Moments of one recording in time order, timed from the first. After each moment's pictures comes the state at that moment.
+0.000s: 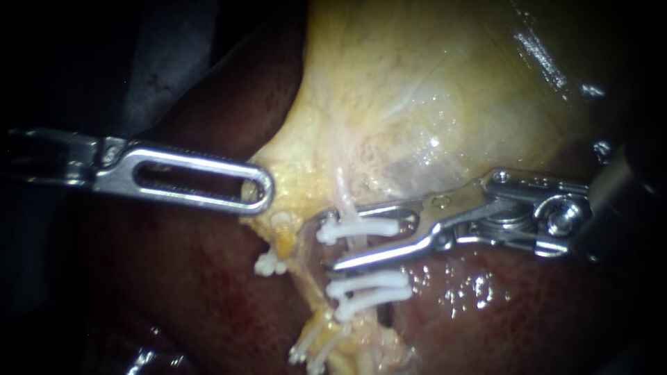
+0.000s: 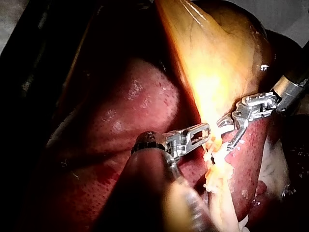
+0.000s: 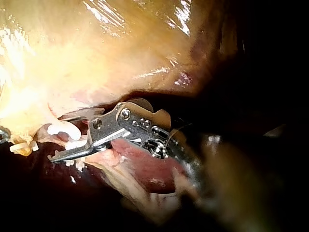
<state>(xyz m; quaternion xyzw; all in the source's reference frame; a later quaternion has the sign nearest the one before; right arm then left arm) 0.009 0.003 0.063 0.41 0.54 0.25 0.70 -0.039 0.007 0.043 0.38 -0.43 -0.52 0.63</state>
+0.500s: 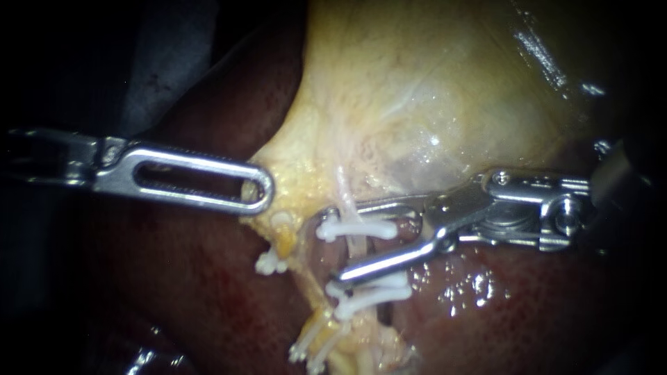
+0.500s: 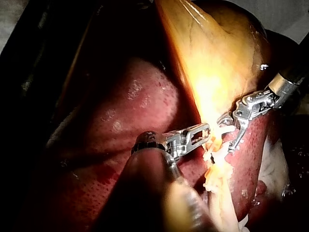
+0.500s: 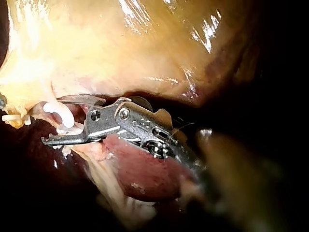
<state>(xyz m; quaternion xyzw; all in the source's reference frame) 0.009 0.003 0.063 0.37 0.56 0.20 0.71 -0.039 0.007 0.043 0.38 -0.43 -0.52 0.63</state>
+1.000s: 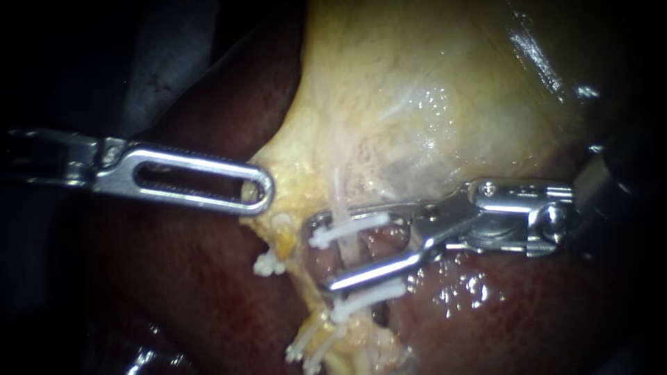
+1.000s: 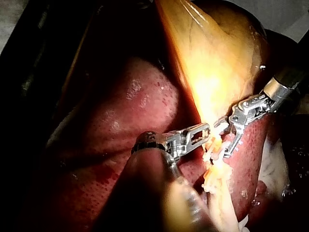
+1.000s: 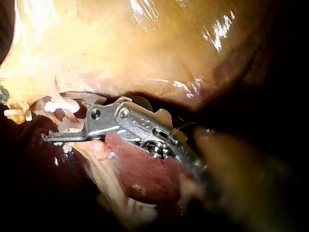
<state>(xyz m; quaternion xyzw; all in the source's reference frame) 0.011 0.002 0.064 0.37 0.56 0.20 0.72 -0.039 0.007 0.043 0.38 -0.43 -0.52 0.63</state>
